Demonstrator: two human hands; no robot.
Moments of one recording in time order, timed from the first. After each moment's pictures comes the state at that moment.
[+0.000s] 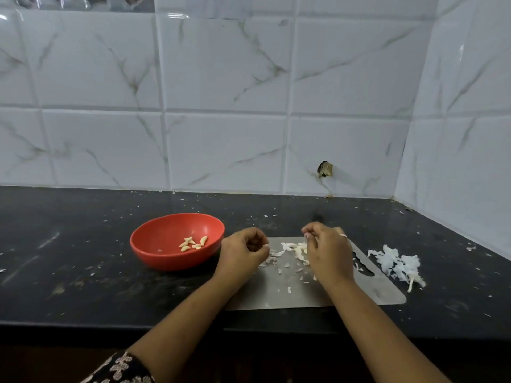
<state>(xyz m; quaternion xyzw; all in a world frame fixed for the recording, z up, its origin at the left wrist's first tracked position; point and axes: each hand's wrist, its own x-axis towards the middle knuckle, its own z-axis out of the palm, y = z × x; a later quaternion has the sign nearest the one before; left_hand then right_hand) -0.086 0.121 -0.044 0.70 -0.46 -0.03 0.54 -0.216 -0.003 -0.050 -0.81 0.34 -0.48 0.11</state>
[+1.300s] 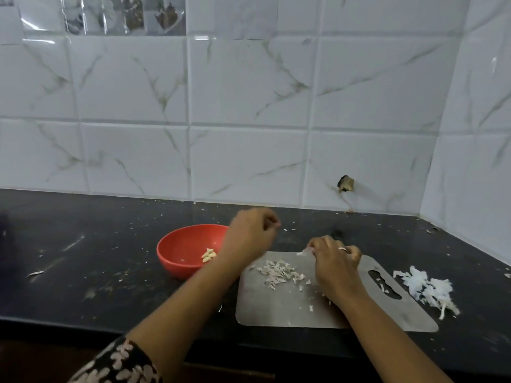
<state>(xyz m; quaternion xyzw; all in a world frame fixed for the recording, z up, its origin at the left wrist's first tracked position) -0.056 0.125 0.017 0.76 -0.50 0.08 0.41 -0.195 -0.004 -0.050 -0.89 0.34 -0.31 -0.03</state>
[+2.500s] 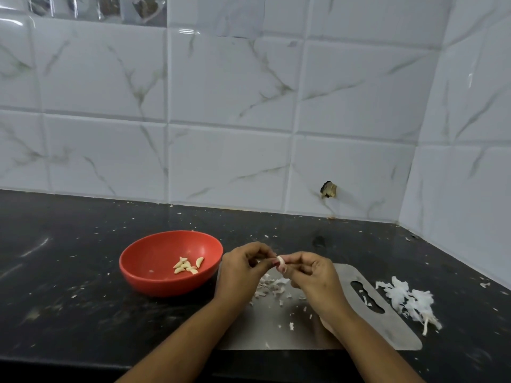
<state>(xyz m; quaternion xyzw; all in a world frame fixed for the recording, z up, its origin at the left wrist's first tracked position) -0.074 0.099 -0.047 0.62 -0.49 0.00 0.61 -0.208 0.020 -0.036 -0.72 0.16 -0.40 0.54</state>
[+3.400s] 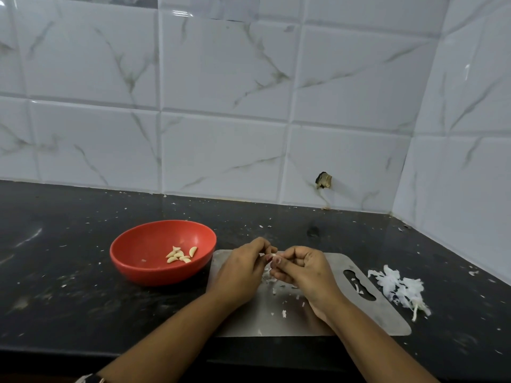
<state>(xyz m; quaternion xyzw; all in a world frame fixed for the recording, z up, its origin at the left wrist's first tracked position) -0.080 0.102 -0.051 0.69 -0.58 0.07 0.42 -0.208 0.020 -0.040 -0.67 0.20 -0.36 0.62</state>
